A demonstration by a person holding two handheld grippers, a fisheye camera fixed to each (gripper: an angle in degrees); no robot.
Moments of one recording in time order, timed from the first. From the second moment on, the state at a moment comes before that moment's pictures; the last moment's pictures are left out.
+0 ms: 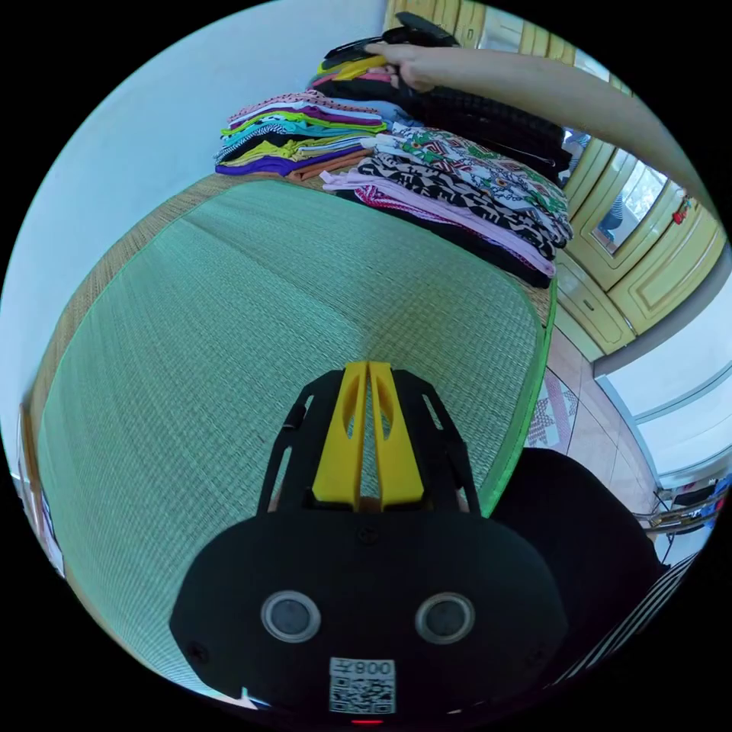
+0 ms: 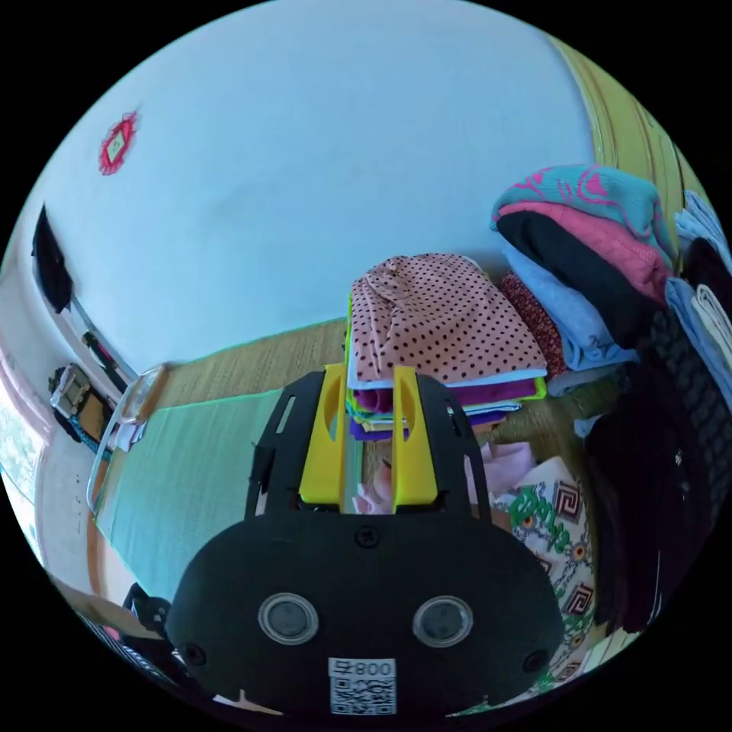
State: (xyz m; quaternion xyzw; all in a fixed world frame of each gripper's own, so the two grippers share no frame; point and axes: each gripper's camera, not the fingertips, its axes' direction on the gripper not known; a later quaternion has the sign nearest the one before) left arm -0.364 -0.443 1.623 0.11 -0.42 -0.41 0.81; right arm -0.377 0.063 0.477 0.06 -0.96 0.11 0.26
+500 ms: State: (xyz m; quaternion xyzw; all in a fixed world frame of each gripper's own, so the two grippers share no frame) left arm -0.297 -0.345 1.590 0.15 -0.37 -0.42 0.82; right arm -0.417 -0.069 0.446 0.01 -0.96 0.05 0.27
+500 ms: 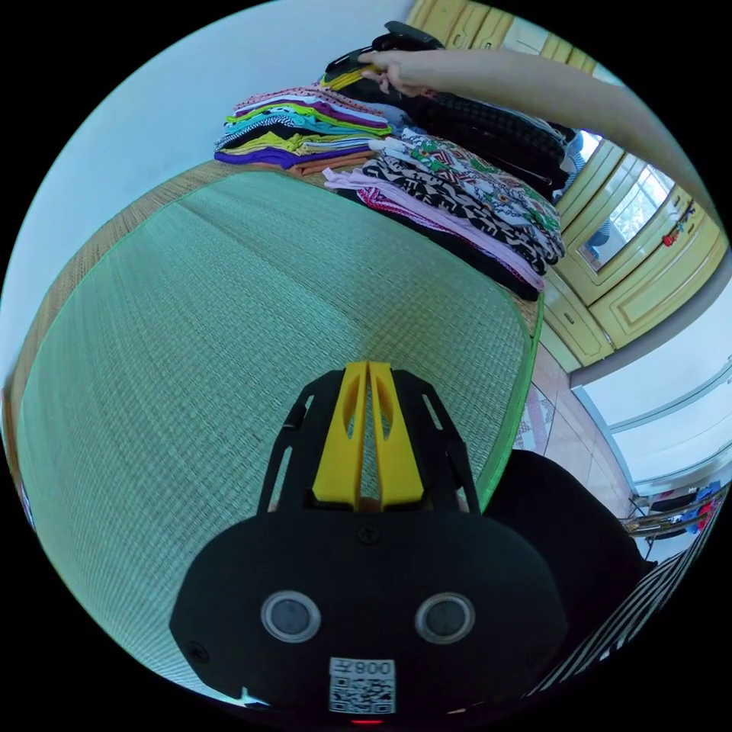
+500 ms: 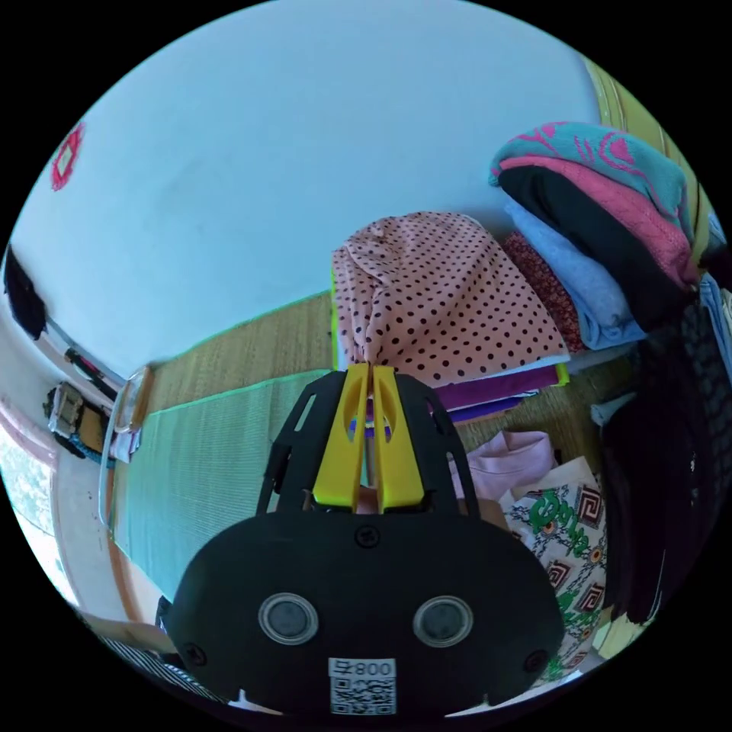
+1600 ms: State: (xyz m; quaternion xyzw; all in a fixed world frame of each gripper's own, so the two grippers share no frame) left arm -0.042 0.034 1.523 0.45 -0.12 -0.60 0.65; right arm -0.181 0.178 0.550 0.03 -0.99 -0.16 -0.03
